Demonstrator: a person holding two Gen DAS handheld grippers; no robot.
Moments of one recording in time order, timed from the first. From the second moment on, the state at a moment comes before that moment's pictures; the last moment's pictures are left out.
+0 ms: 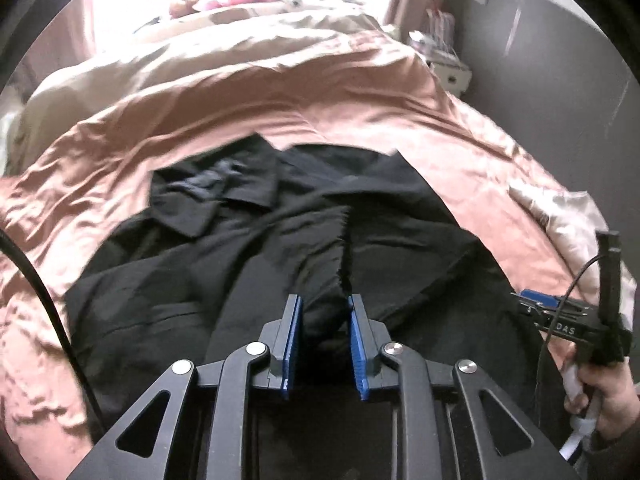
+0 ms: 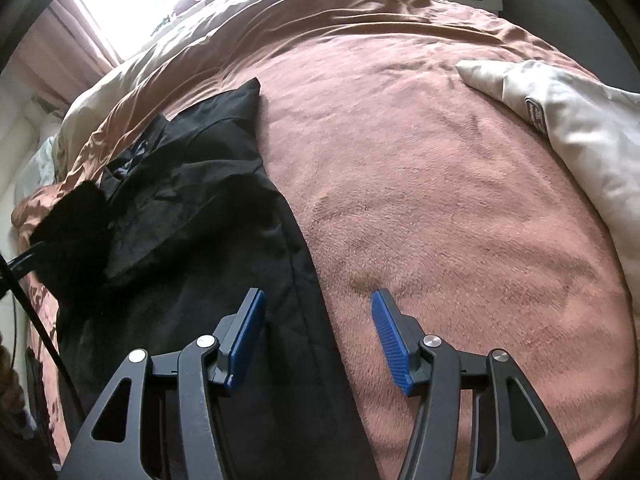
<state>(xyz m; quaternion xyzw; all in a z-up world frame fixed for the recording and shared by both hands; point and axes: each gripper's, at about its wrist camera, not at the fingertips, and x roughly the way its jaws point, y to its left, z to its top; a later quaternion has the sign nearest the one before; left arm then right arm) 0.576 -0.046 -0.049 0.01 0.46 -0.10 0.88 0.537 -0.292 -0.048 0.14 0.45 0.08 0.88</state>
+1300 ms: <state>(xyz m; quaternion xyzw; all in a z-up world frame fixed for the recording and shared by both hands) 0.544 0.176 -0.123 -0.22 0.49 0.00 0.84 0.545 -0.235 -0.030 0.08 0.44 0.09 0.89</state>
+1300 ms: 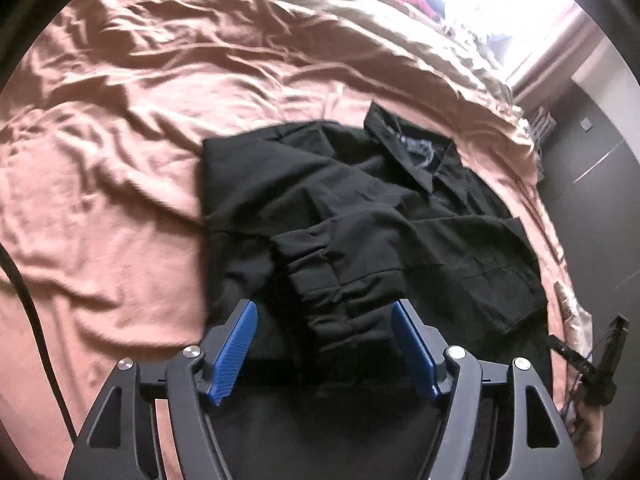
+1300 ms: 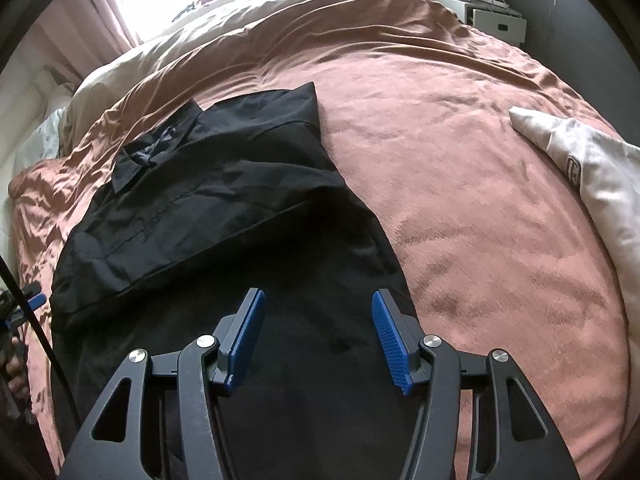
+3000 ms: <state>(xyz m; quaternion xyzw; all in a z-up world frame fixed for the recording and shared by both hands) 0.372 0.165 -0.040 -0.16 0.41 0.03 0.90 0.429 -0.262 0.025 0.05 0.37 0.14 0.92</state>
